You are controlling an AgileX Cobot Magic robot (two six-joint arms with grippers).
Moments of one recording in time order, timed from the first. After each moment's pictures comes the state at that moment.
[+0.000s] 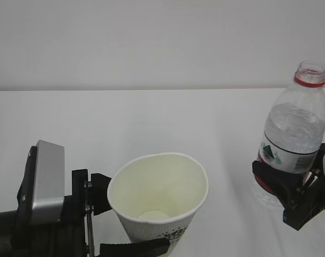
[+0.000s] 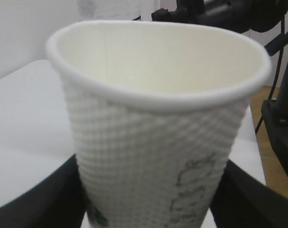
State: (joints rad) left arm -0.71 1.62 -0.29 0.61 -1.14 -0.18; right arm 0.06 1.52 -0.14 -0.58 -1.08 0.00
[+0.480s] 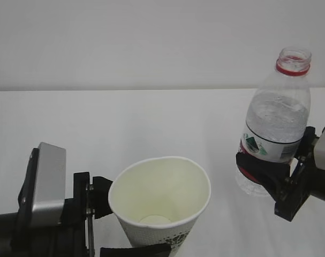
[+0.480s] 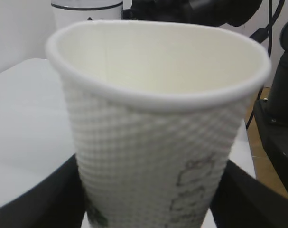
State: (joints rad) left arm -0.72 1.62 -0.29 0.63 -1.14 -0.21; right arm 0.06 1.52 -0.24 -0.77 -1.08 0.06
